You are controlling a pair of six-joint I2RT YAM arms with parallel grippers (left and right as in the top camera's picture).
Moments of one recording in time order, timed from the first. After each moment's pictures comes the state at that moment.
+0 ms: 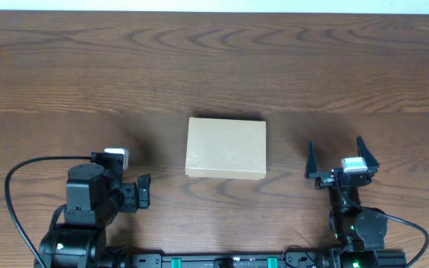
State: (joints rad) left arm -0.09 0.57 0.55 -0.84 0.12 -0.07; right arm 0.09 0.11 0.02 0.16 0.04 -0.15
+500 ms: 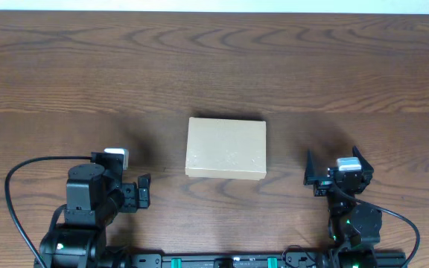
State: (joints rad) left arm -0.09 0.57 0.55 -0.84 0.12 -0.07; right arm 0.07 0.05 0.01 -0.07 0.05 -0.14
